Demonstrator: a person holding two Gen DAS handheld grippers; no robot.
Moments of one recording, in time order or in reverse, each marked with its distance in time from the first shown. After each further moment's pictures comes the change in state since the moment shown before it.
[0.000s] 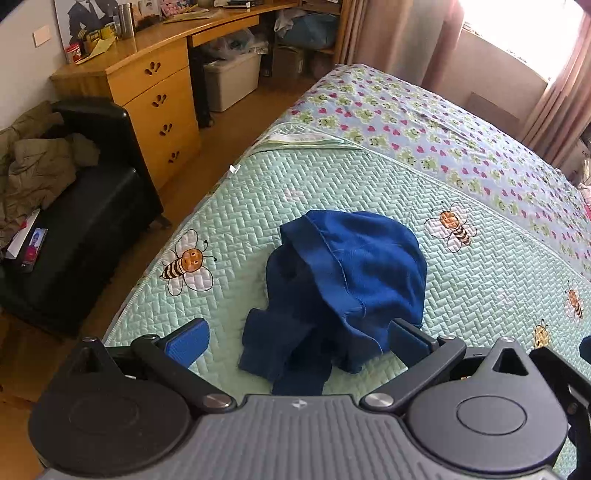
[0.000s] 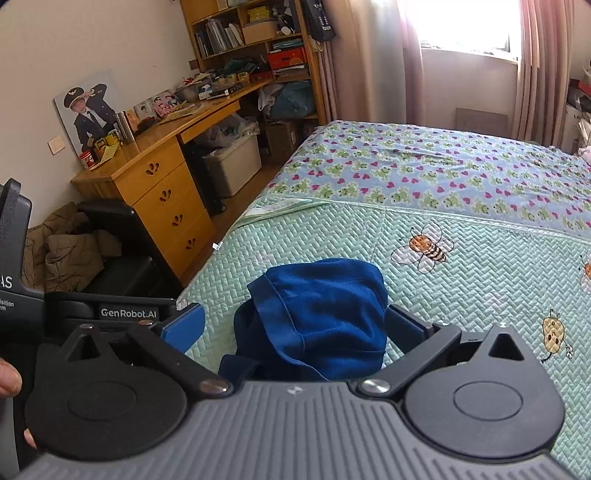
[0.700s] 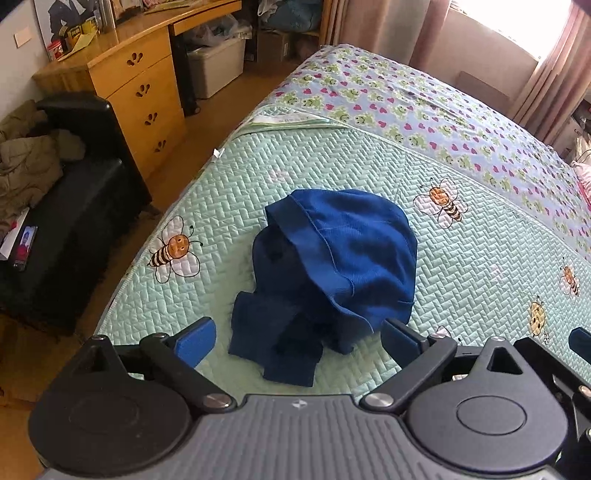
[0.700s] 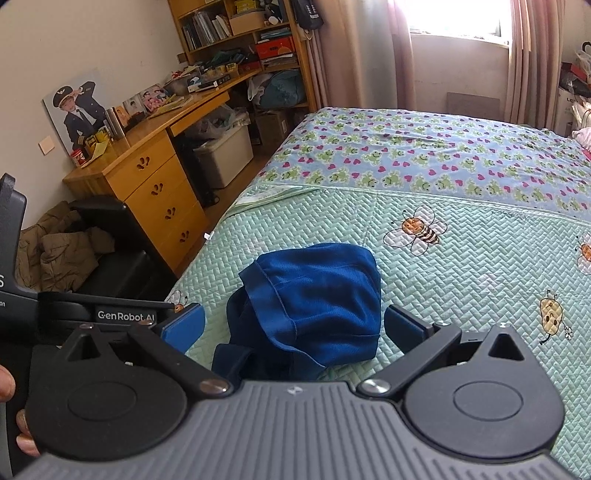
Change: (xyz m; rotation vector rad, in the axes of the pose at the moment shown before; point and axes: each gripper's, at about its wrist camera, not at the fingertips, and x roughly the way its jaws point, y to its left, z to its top) left arm 0.009 -0.014 -0.009 0.040 0.046 0.001; right arm 0.009 -0.014 -0.016 0.012 0.011 0.000
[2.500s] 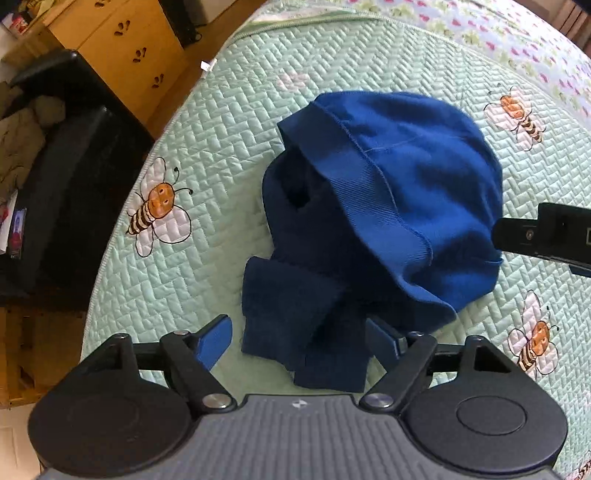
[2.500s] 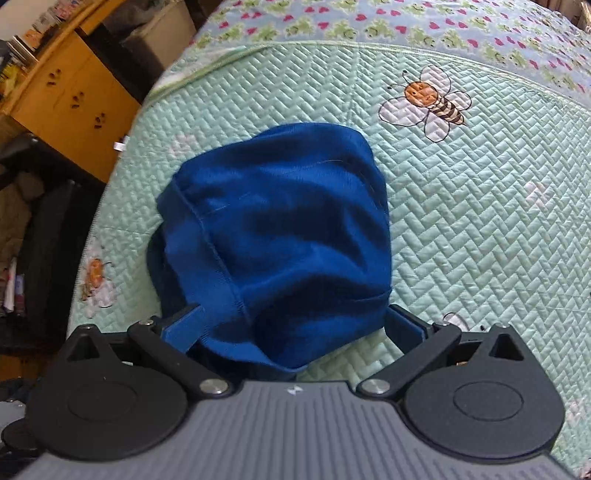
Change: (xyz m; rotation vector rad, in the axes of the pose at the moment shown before) left arm 0.181 -0.001 0.023 0.072 0.301 0.115; right arm 0.232 -0.029 0.031 0.133 0.529 -0.118
